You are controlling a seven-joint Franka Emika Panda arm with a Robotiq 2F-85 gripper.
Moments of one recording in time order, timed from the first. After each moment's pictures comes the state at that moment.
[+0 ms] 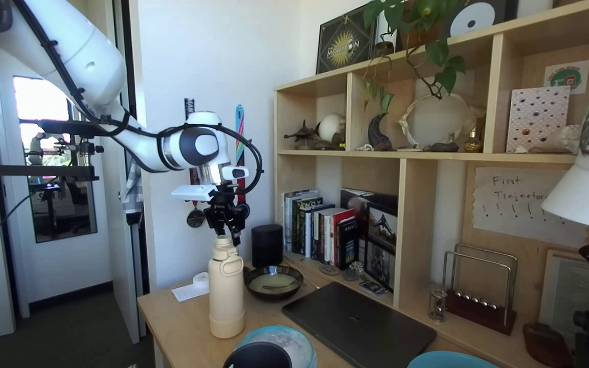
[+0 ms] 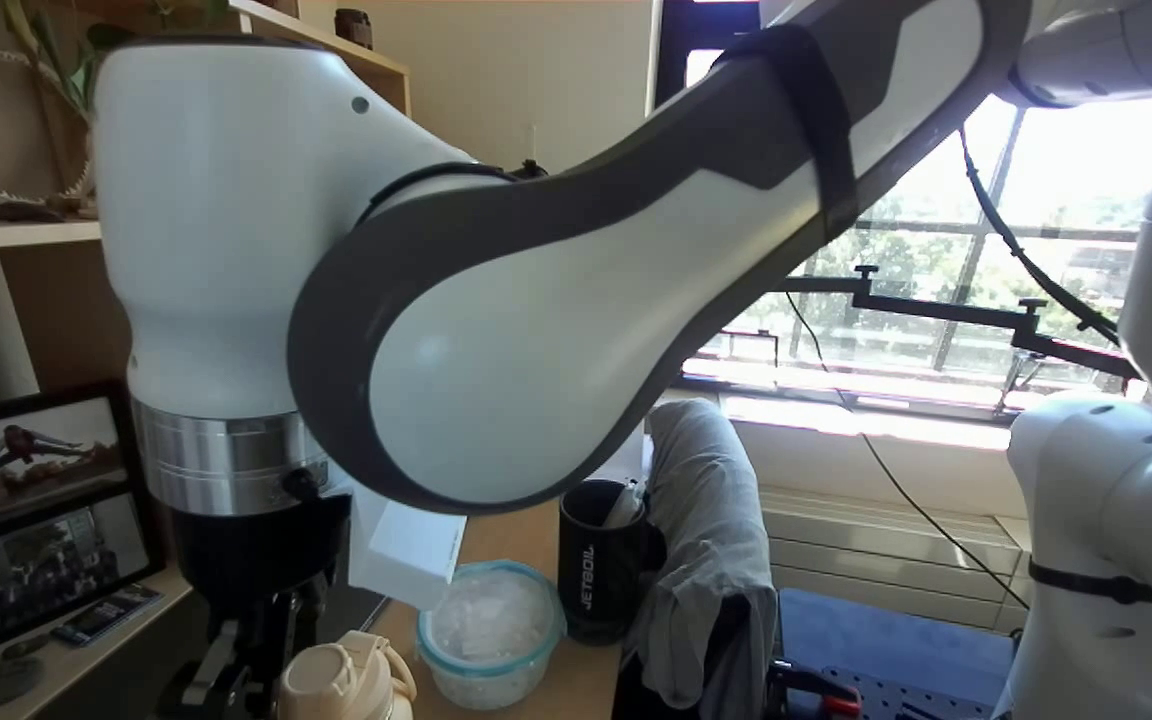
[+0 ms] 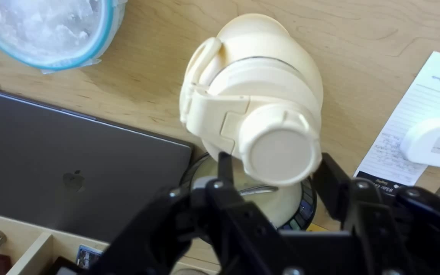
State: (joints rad) arm 0.20 0.10 0.23 -2.07 -0.18 2.30 0.20
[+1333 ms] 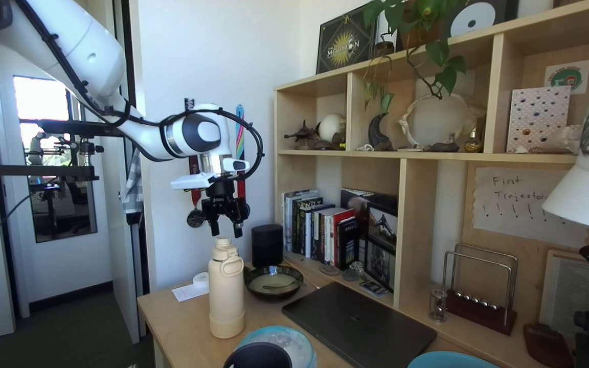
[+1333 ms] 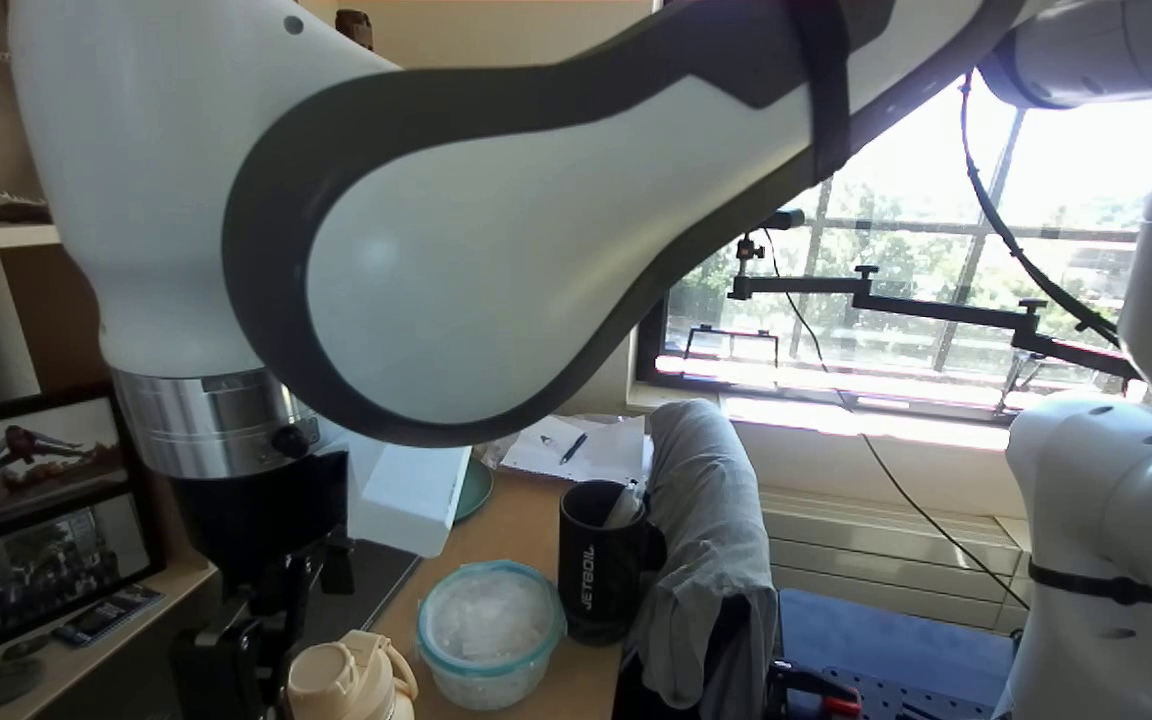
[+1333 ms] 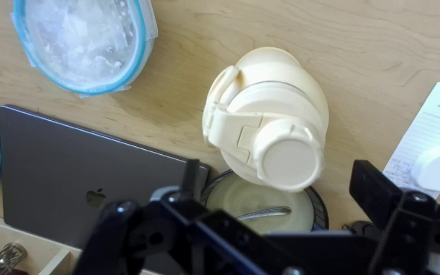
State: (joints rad) arm 0.21 0.10 0.23 -1.99 -0.20 2.11 0.20
